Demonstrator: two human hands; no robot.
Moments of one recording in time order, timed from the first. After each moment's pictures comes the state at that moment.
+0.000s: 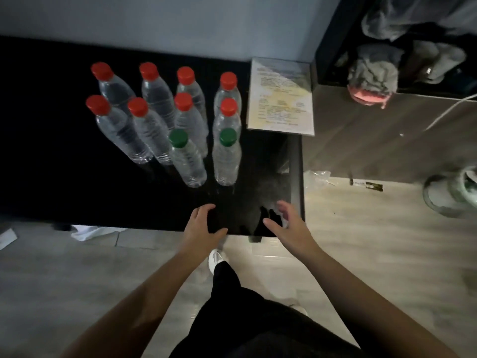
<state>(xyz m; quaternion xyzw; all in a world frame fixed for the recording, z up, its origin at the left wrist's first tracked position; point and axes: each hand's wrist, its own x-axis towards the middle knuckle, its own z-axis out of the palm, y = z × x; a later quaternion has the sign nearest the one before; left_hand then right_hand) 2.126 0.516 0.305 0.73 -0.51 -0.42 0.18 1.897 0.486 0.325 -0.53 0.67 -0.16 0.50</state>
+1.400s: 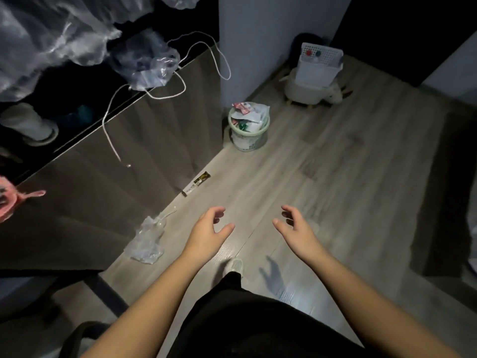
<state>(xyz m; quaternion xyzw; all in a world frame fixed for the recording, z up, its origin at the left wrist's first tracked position) 1.418 0.423 0.325 0.37 -0.77 -0.51 0.02 1.270 0.598 0.328 -0.14 0.84 -0.41 0.34</state>
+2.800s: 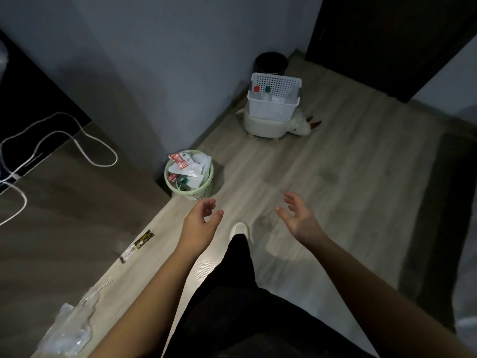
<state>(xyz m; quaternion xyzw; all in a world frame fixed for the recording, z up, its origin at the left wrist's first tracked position) 0.843 0.440 0.336 0.43 -0.73 -0.52 0.08 0.682 0.618 0.324 -0.13 0.82 -0.46 0.33</state>
